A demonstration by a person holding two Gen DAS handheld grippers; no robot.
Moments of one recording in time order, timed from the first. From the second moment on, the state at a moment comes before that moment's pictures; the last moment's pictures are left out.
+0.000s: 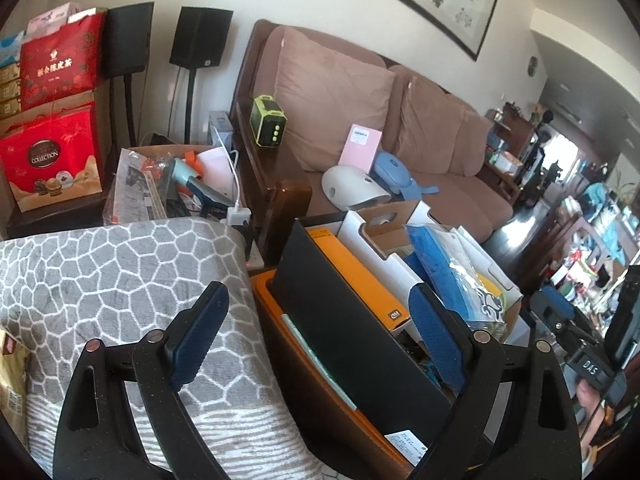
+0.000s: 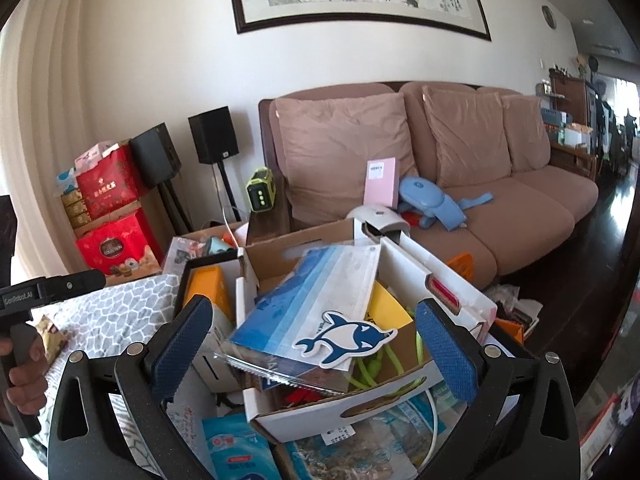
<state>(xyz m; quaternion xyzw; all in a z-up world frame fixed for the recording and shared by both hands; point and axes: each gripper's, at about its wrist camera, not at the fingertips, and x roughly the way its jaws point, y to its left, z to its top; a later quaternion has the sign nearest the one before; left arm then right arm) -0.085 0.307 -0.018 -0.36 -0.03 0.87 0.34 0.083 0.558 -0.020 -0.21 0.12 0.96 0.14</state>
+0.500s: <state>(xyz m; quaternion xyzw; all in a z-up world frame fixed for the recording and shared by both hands) -0.085 0.256 -0.019 -0.36 -0.02 0.89 0.29 0.079 0.527 -0.009 -0.19 0.10 0.97 0.11</state>
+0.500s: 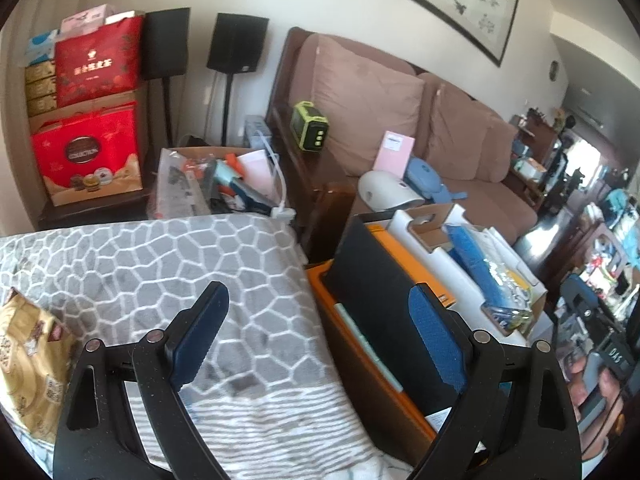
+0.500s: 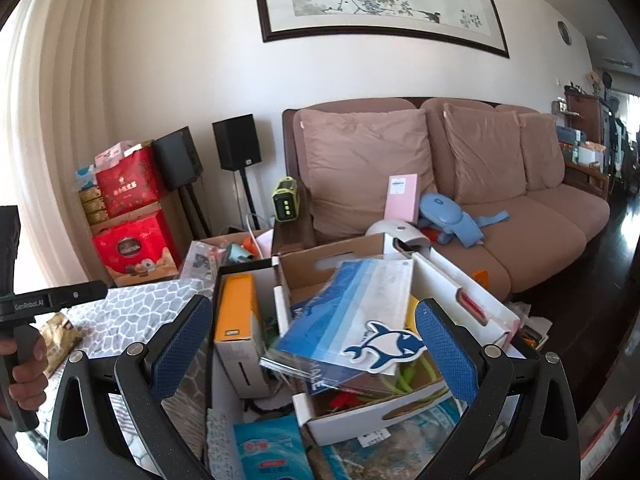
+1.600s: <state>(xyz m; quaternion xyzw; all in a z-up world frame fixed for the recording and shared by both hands) -0.055 0.131 -0.052 -0.38 -0.02 0.91 0.15 0.067 0.479 -0.005 -0.20 0.06 0.98 0.06</state>
